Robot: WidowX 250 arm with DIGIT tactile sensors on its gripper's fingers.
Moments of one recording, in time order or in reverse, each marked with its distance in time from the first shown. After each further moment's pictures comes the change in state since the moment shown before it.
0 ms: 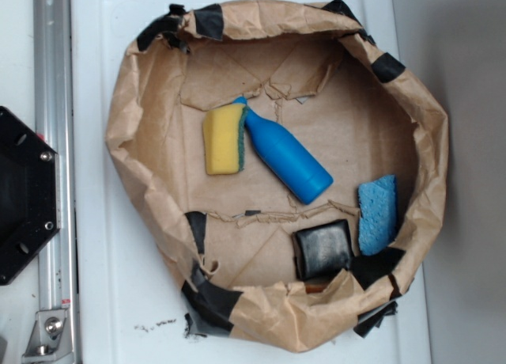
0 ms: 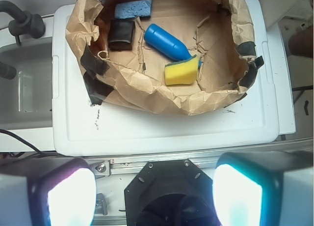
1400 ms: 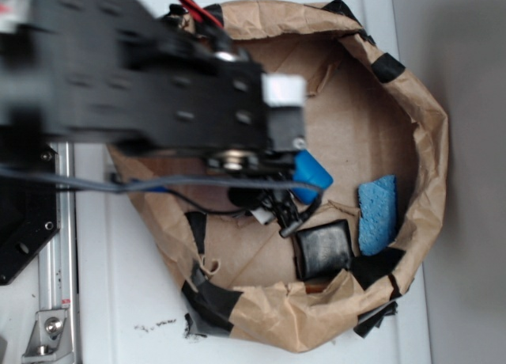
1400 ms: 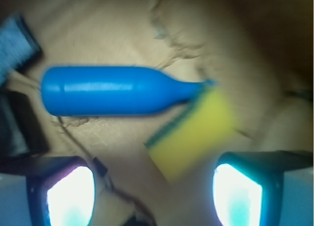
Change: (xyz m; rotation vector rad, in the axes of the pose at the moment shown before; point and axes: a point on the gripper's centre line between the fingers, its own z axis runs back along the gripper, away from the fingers) arm 0.100 0.022 -0.197 0.081 0.114 0.572
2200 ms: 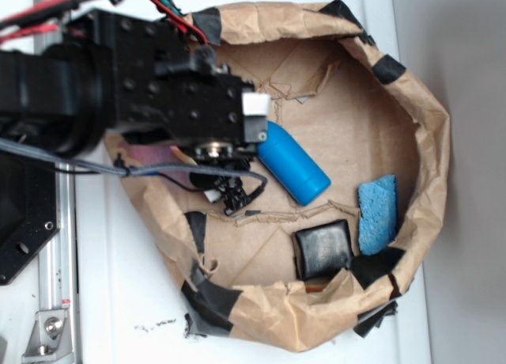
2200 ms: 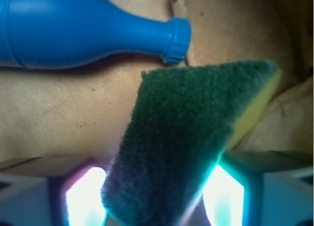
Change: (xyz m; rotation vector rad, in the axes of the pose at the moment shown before) arm -0.009 0.045 -0.026 0.100 0.025 -0.073
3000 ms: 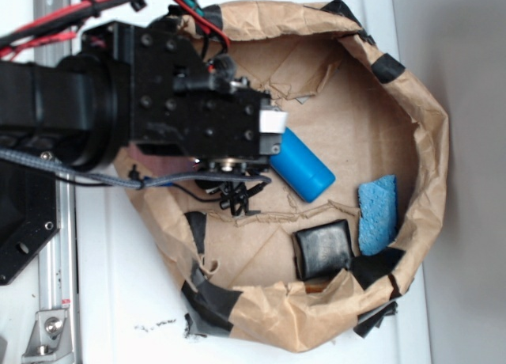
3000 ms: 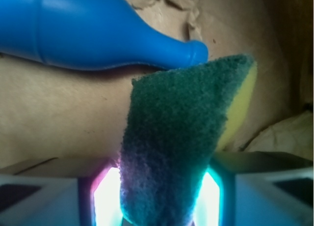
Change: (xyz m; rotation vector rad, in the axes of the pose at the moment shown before) arm 0.006 -0.008 0.007 0.062 0.001 -0.142
